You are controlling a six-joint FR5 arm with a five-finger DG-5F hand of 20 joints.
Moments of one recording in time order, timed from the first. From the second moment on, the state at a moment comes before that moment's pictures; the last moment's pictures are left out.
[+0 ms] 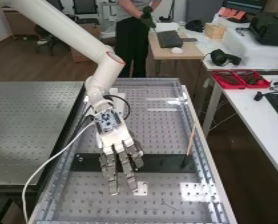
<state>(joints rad) 1.82 -2.40 -1.48 -3.01 -0.17 0.07</state>
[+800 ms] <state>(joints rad) 1.81 -2.40 -1.48 -2.97 -0.17 0.01</state>
